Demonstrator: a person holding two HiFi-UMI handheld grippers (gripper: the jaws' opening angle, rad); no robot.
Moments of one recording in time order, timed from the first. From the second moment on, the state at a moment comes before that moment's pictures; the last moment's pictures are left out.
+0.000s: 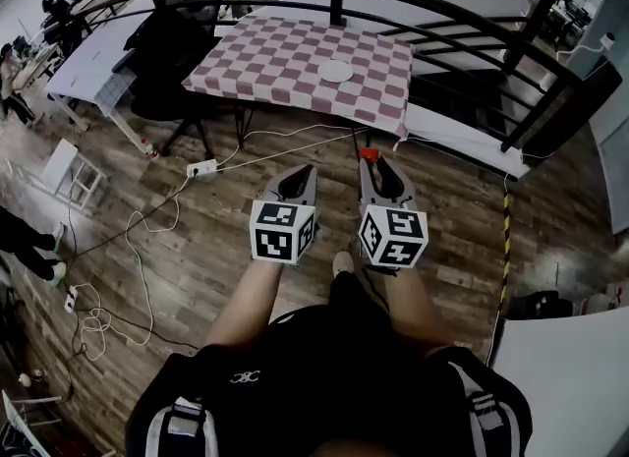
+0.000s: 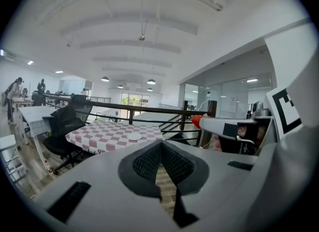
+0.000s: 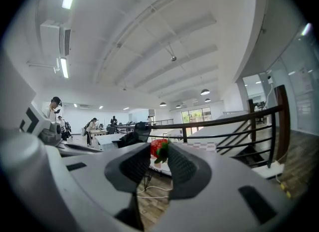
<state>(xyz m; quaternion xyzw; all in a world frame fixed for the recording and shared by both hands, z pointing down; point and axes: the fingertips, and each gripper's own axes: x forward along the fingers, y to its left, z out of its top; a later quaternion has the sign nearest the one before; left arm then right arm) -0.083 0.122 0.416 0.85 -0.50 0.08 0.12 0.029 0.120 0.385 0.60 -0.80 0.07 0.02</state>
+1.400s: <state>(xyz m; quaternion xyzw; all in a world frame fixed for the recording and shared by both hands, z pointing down) 0.010 -0.182 0.428 0.84 -0.52 0.11 0.12 0.125 -0.197 0.396 0.56 -0.83 0.09 0.02</state>
